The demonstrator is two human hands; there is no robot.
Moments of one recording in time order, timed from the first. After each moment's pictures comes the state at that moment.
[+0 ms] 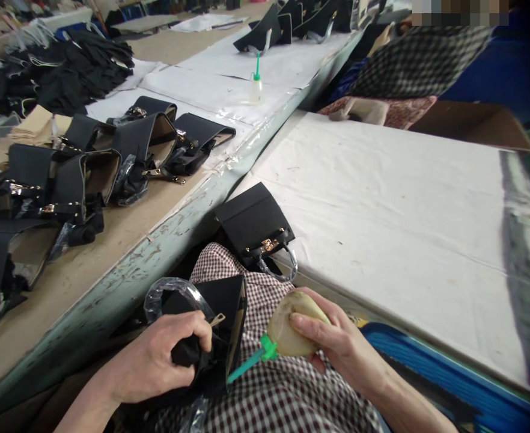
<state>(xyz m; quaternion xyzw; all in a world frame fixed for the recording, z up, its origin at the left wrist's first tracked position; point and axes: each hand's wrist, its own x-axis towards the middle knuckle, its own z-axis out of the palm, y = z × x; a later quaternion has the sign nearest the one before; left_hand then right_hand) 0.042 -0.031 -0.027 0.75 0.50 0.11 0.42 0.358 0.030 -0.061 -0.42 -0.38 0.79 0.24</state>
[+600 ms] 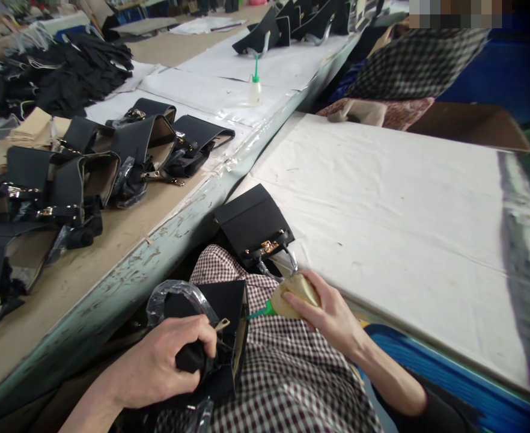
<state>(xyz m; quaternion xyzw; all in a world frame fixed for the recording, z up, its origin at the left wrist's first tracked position) 0.048 -0.025 -0.023 0.75 0.49 0.11 0.43 0.364 0.062 -0.089 -0.57 -0.62 0.50 0.20</state>
